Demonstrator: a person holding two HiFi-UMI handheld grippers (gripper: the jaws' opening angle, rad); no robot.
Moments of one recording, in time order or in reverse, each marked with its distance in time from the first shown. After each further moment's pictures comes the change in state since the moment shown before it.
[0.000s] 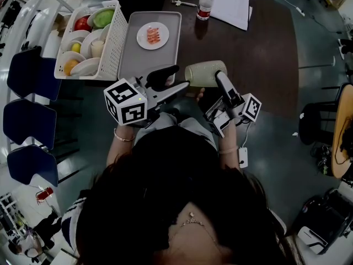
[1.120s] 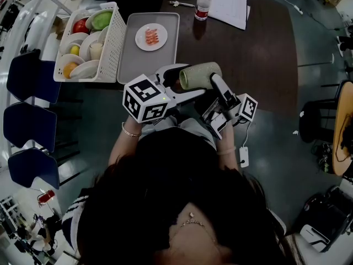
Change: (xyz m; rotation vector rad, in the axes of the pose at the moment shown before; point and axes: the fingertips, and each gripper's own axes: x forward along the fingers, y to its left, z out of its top) left arm 0.045 -0.011 -0.020 0.115 0.143 -0.028; right arm 0.005 -0.002 -0.014 0.027 0.036 0.024
